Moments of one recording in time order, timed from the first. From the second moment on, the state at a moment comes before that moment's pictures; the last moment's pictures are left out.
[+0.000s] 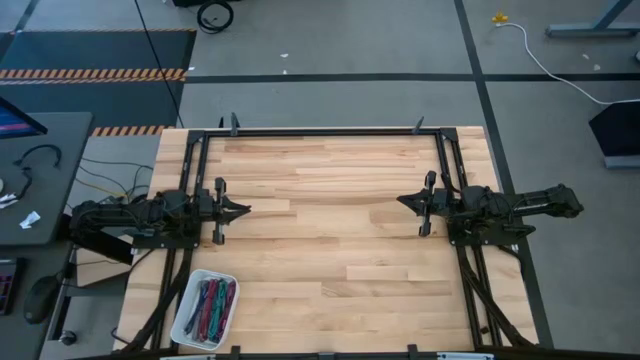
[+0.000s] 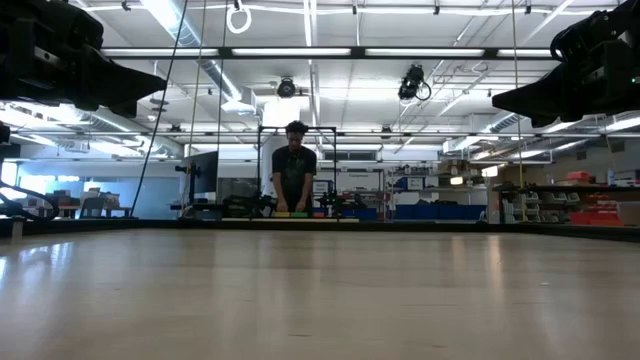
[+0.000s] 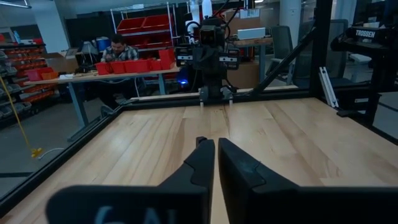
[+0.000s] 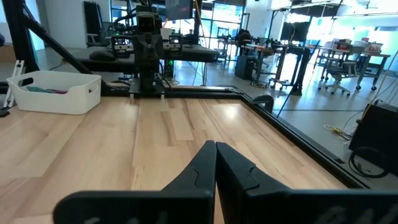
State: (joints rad) left arm -0.01 0.03 0.01 0.05 -0.08 0.09; right arm 0.08 0.10 0.01 0.08 0.31 -0.10
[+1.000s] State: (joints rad) left arm -0.01 0.03 0.01 0.06 -0.08 0.09; right arm 0.08 0.10 0.01 0.08 0.31 -0.10
